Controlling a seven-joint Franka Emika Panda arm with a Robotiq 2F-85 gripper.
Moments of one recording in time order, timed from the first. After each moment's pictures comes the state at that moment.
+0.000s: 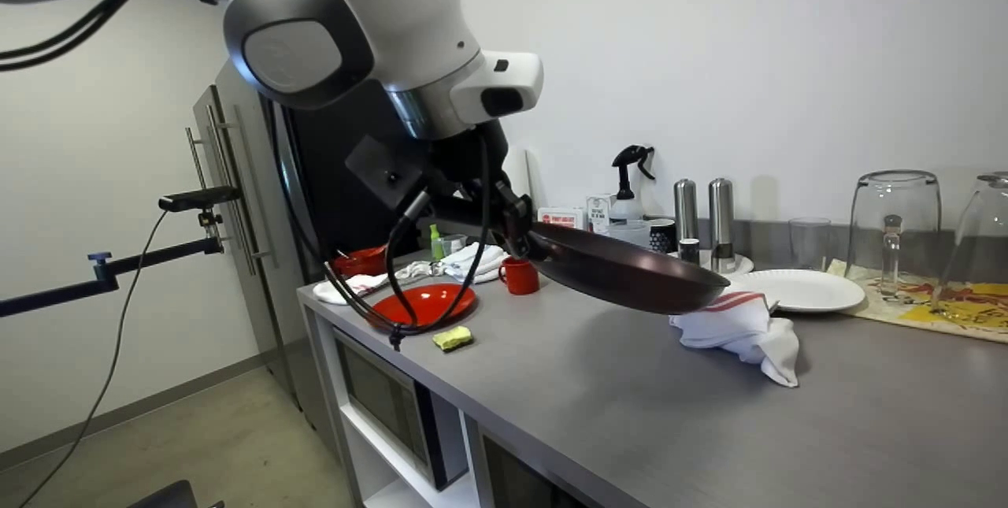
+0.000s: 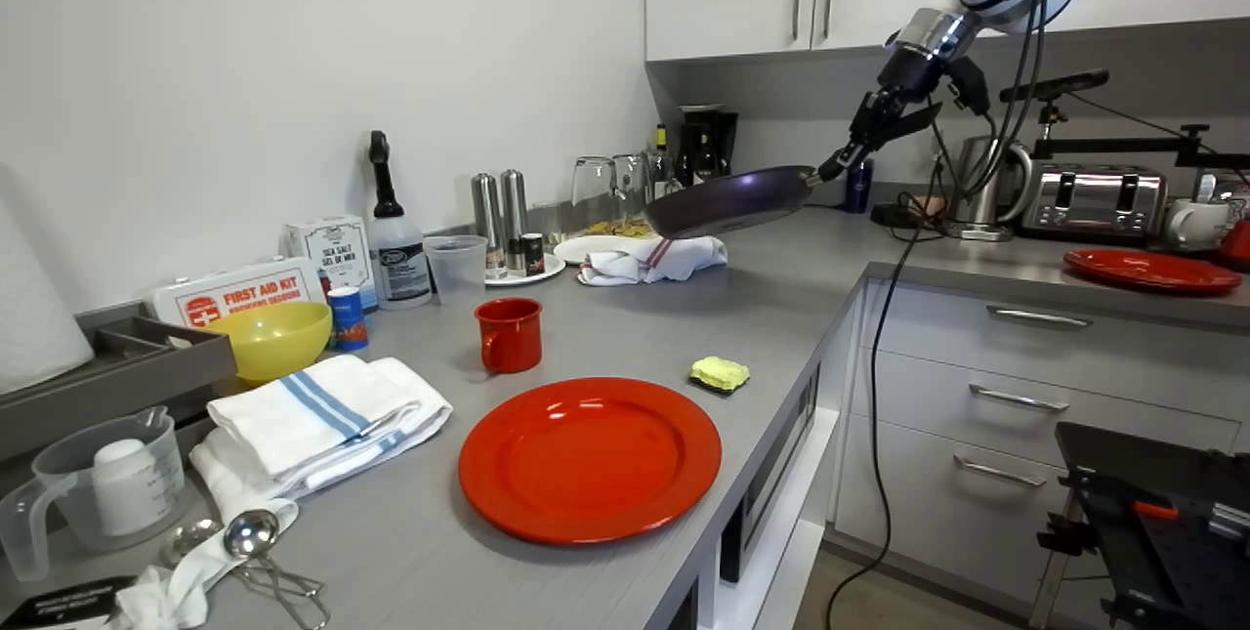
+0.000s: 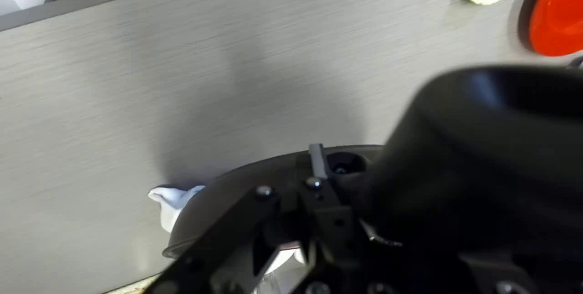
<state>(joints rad) -0.32 -0.13 -0.29 -2.12 0.49 2.26 -0.62</state>
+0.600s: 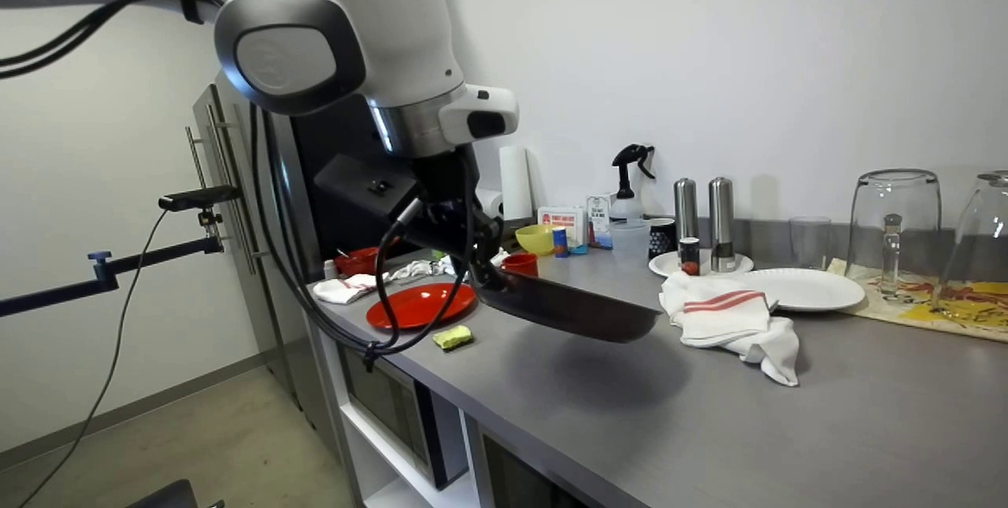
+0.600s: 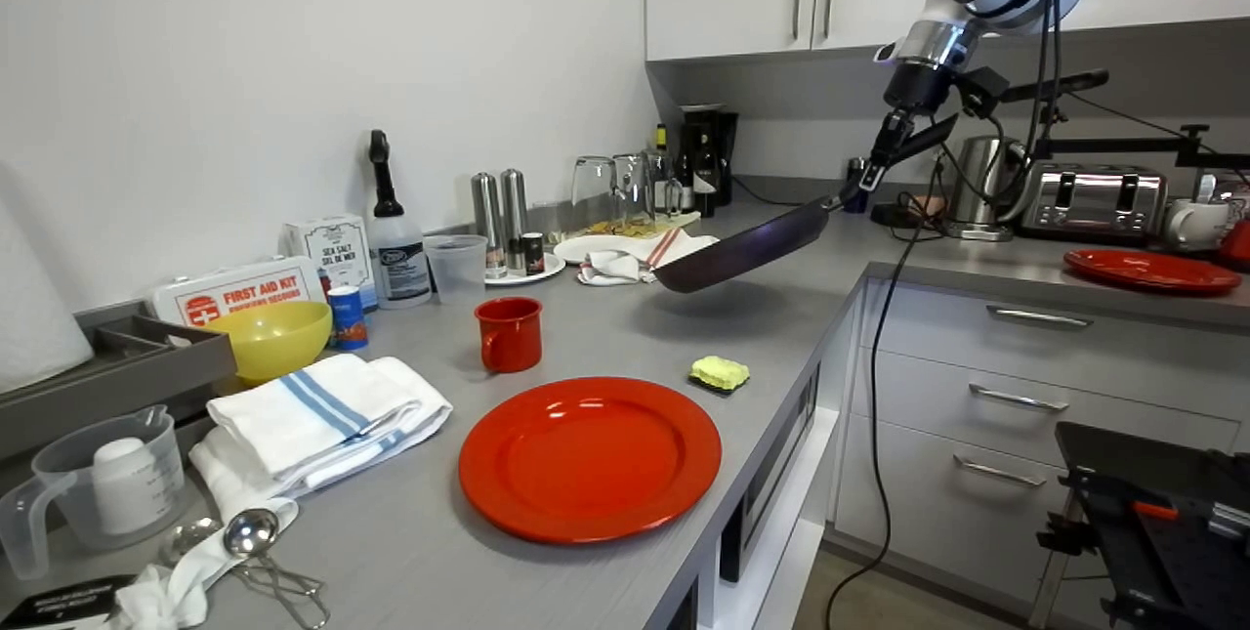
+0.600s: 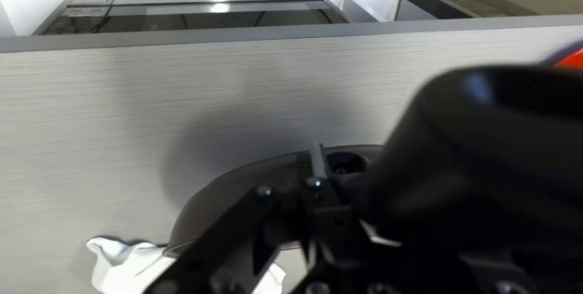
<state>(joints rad) -0.27 -0.16 -0.31 -2.17 0.35 2.15 -0.71</state>
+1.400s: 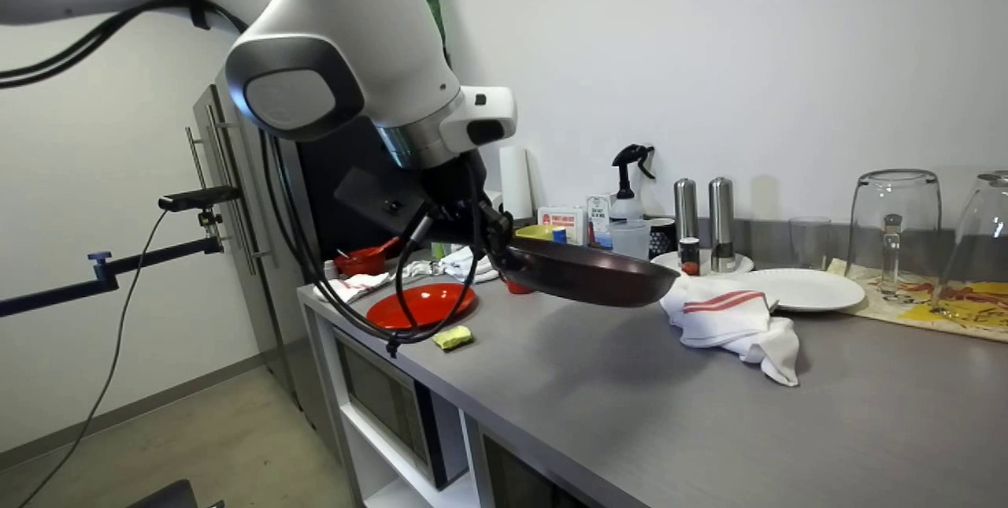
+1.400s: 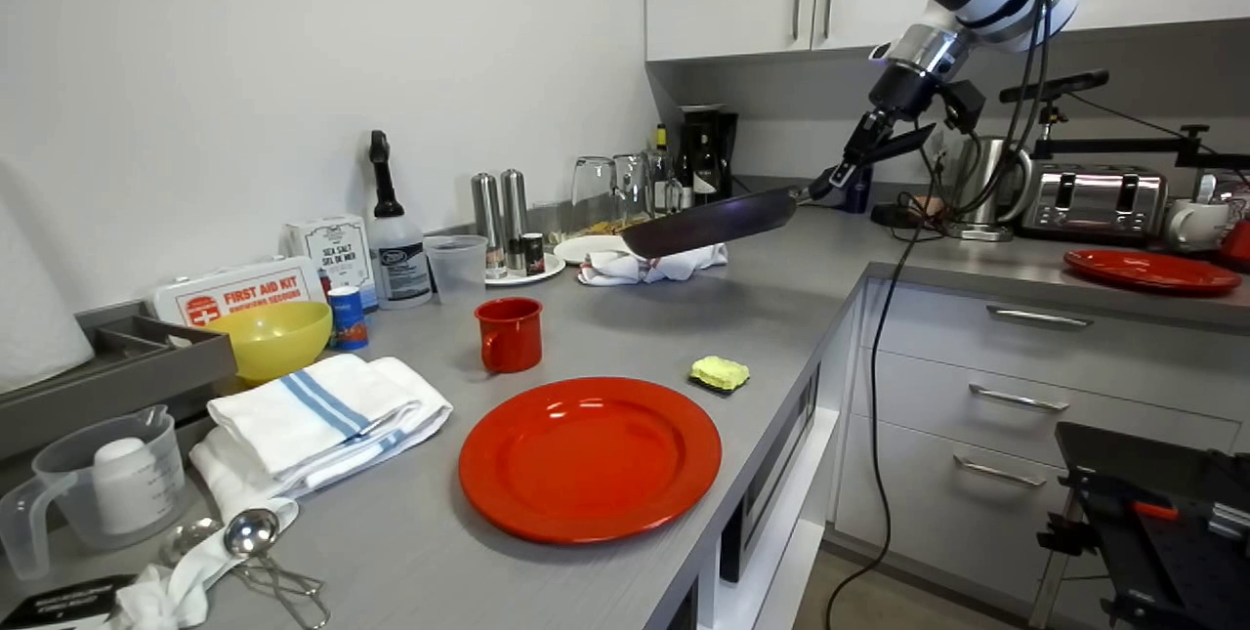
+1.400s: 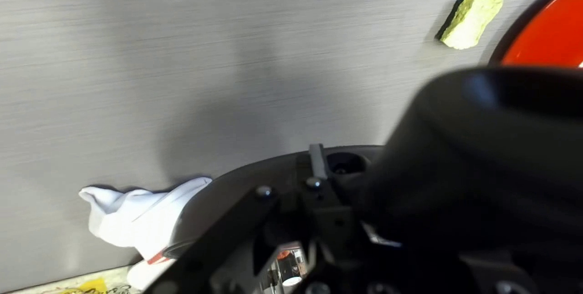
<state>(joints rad) -0.22 -0.16 -0.31 -2.23 0.52 2.34 -0.76</state>
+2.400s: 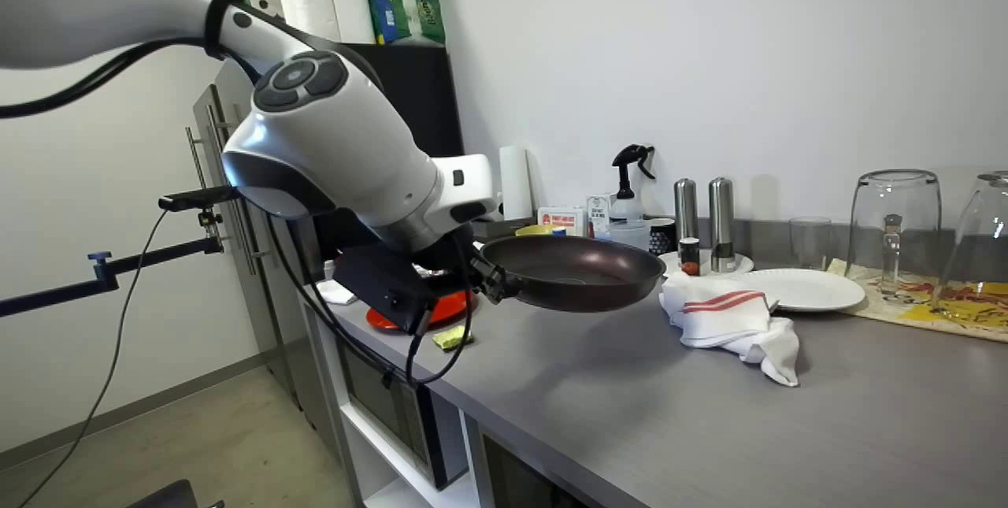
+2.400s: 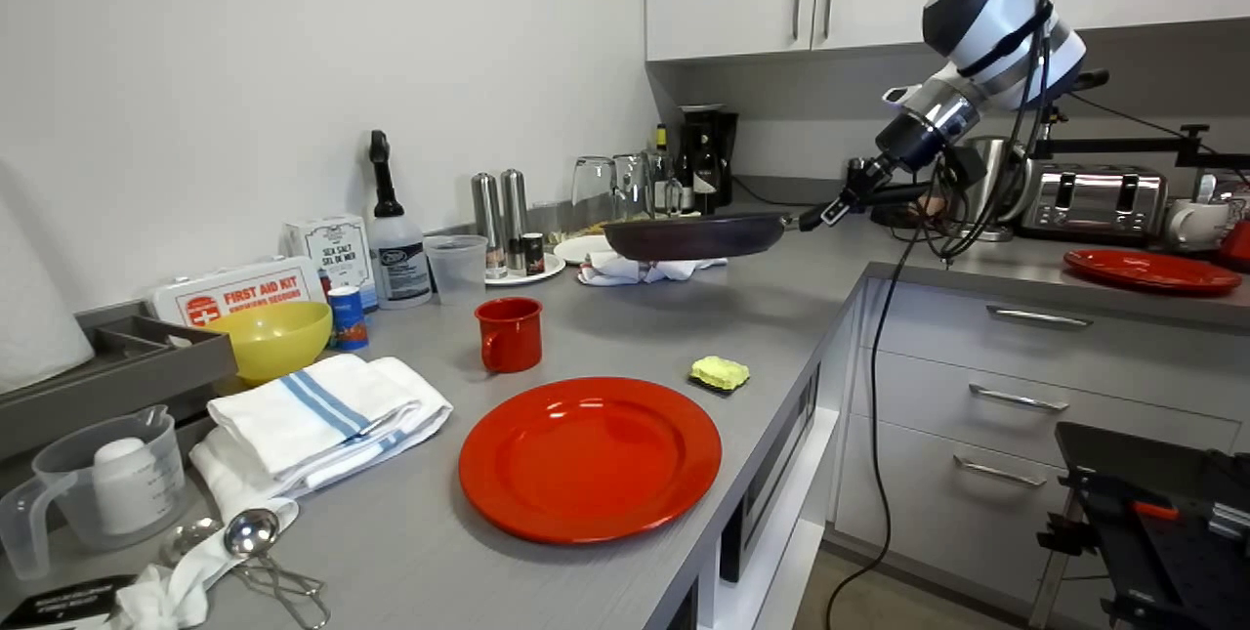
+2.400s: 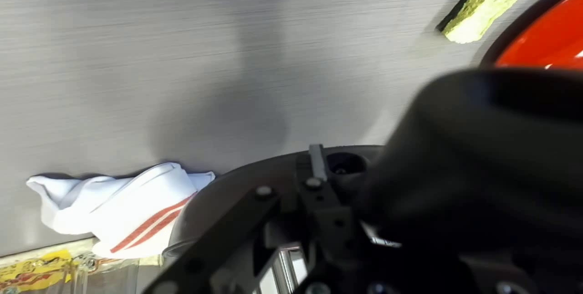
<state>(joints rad) -0.17 -0.16 -0.32 -2.40 0.96 2.55 -1.21</state>
